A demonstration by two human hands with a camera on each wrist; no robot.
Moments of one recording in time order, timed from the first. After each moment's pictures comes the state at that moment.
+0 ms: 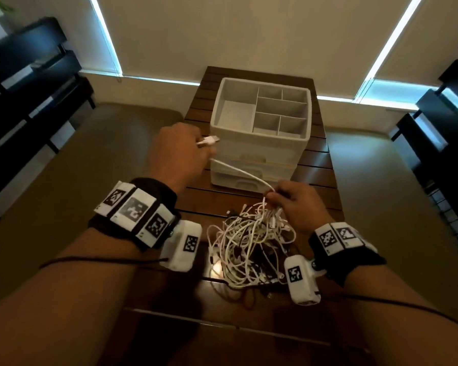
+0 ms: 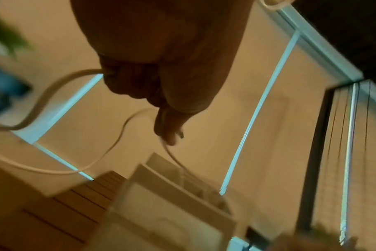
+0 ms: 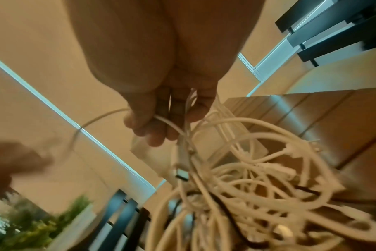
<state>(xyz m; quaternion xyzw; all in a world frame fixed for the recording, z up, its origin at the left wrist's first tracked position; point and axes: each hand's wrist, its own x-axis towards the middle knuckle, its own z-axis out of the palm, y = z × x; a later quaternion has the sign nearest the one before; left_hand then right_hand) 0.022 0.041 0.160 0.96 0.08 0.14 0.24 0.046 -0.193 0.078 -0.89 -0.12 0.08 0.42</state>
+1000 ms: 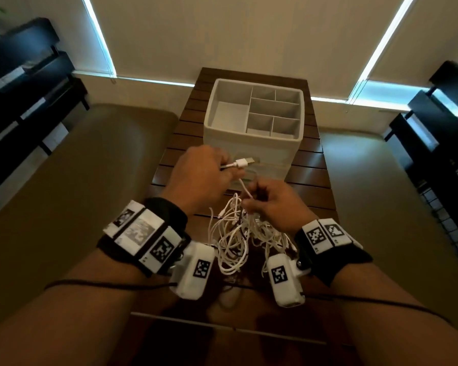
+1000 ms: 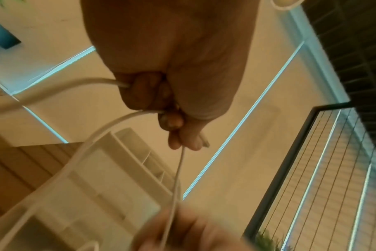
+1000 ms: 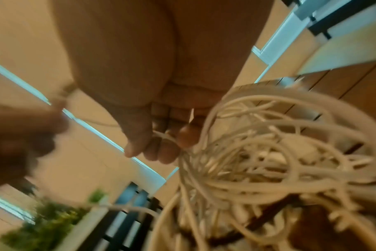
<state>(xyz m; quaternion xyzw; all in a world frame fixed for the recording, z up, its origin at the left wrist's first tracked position) 0.004 -0.002 0.153 0.95 -0.01 0.07 0.31 0.039 -0.173 0.092 -0.83 -0.20 0.16 0.49</state>
